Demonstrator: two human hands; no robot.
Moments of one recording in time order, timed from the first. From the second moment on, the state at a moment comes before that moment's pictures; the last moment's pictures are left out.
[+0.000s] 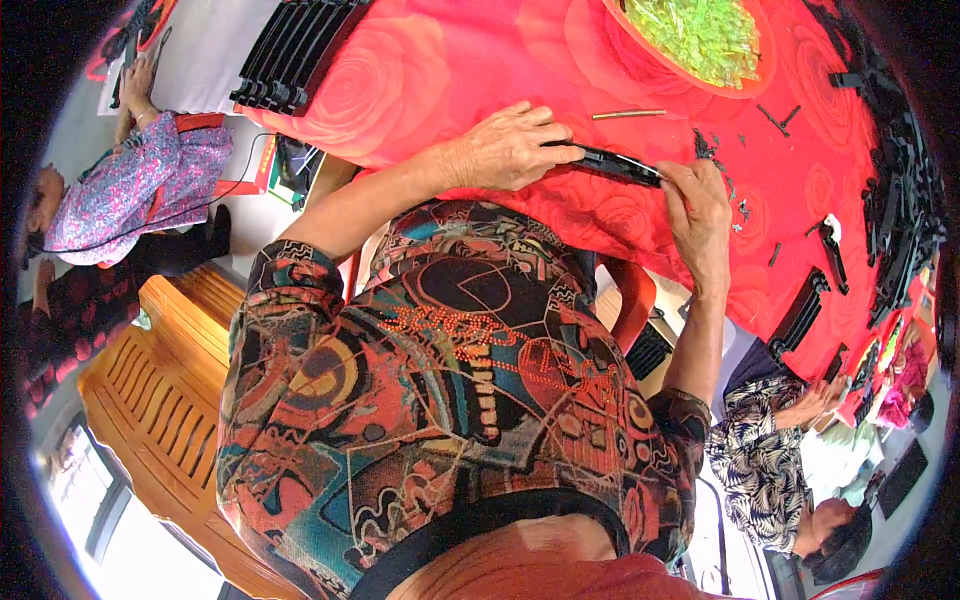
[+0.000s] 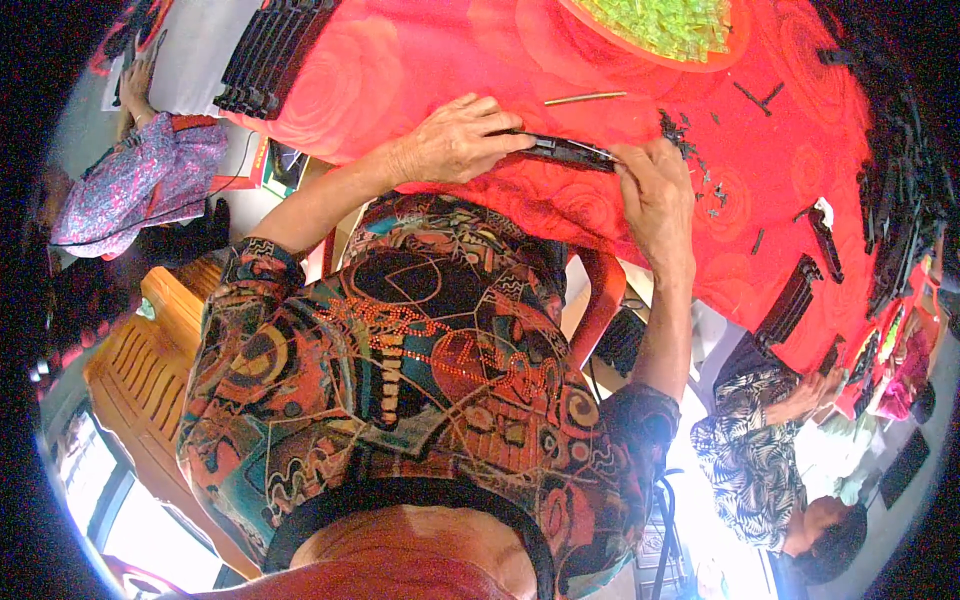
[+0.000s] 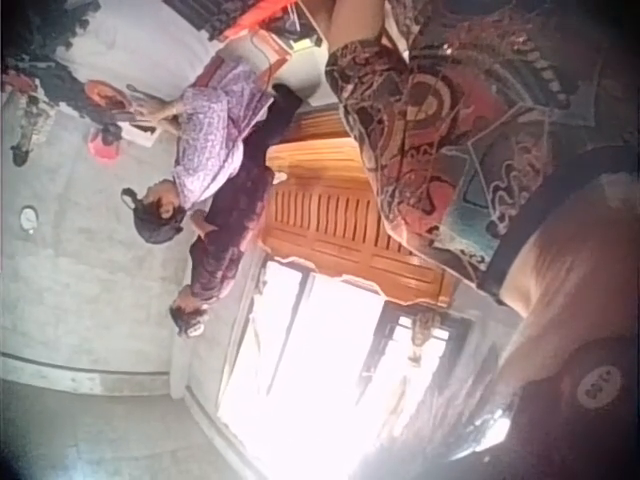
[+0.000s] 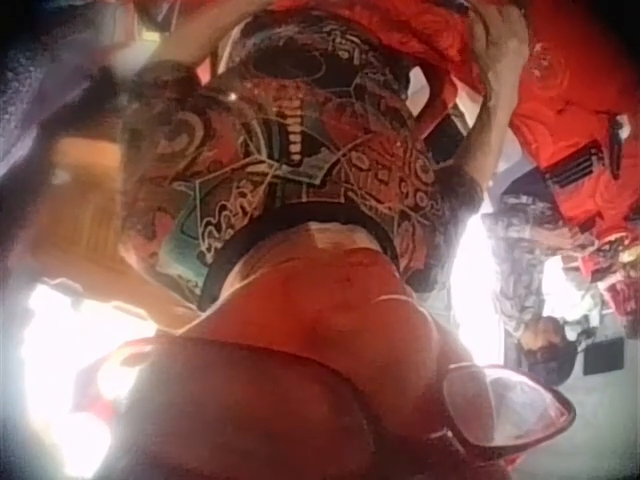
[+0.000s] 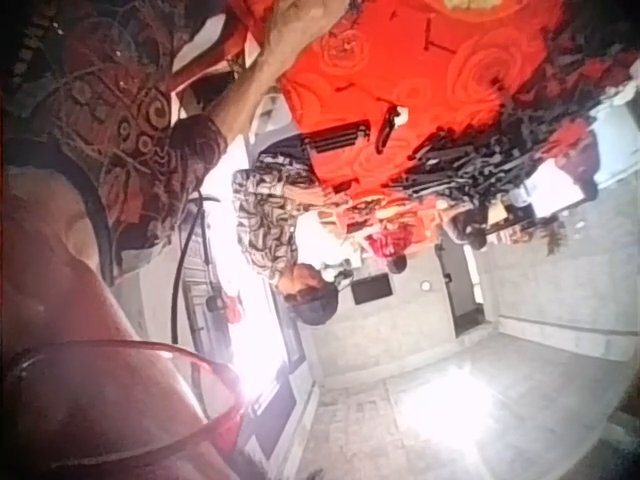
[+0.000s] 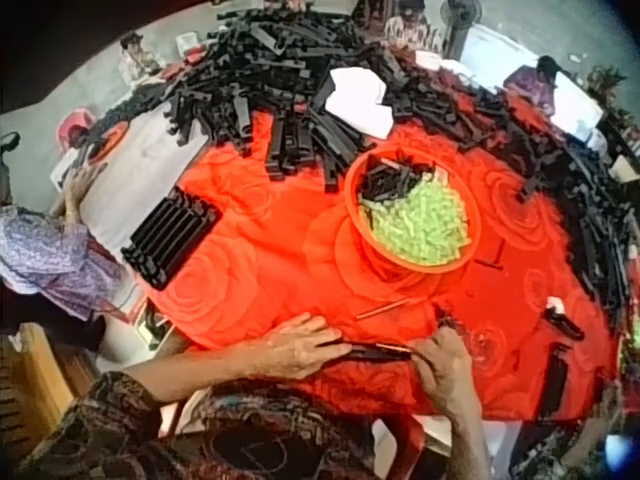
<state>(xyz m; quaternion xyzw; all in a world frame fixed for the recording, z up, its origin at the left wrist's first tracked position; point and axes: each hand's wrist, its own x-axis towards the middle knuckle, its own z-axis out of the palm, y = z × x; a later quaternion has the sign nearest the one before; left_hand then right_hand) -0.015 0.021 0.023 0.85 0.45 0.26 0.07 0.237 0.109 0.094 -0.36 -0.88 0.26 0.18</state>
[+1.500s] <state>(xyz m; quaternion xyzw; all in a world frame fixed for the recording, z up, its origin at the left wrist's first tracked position) -0.018 0.028 0.022 0.86 0.42 0.28 0.09 0.230 0.118 0.075 -0.35 -0.82 0.40 0.18</state>
